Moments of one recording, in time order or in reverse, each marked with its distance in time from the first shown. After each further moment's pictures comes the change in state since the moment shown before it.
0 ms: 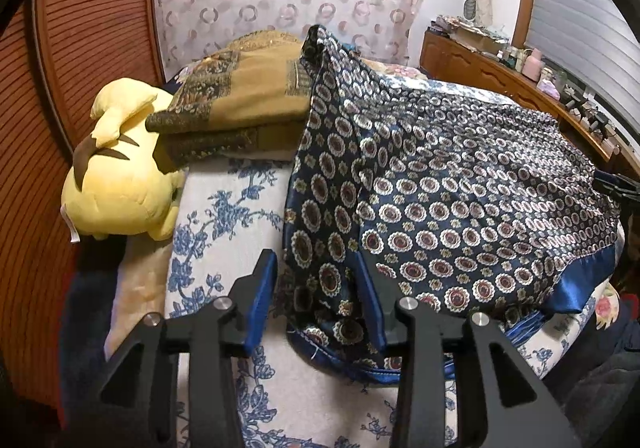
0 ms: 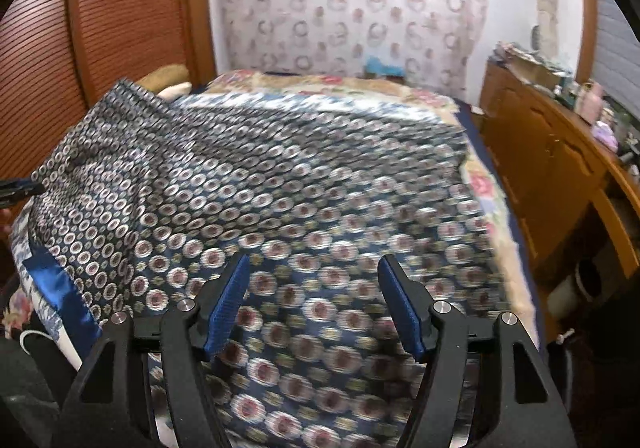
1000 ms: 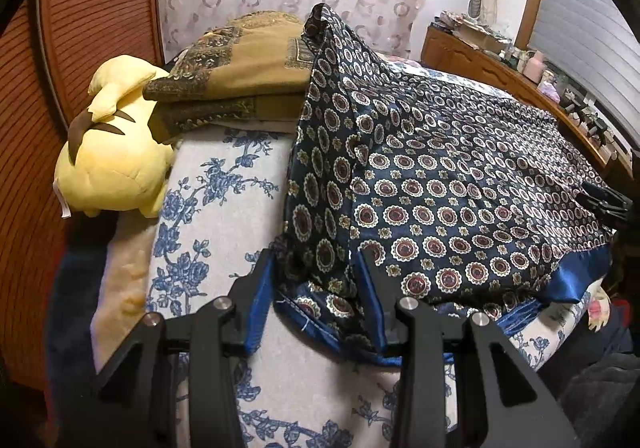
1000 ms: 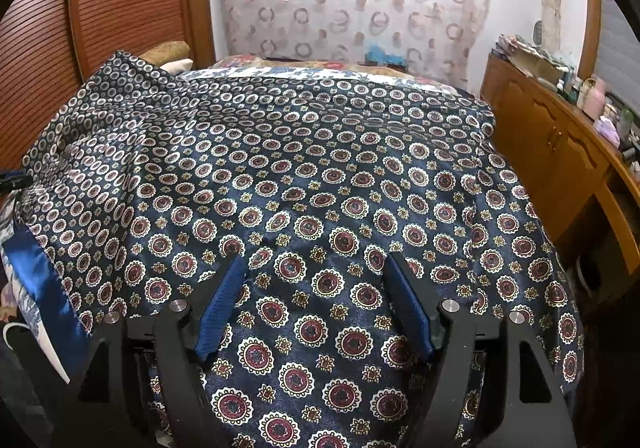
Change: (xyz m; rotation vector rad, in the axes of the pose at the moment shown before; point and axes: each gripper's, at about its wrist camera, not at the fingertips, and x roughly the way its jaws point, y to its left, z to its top) left arm 0.001 0.001 -0.015 -0.044 0.032 -0.032; right arm 0.018 0.014 -0.019 -0.001 0.021 -0.029
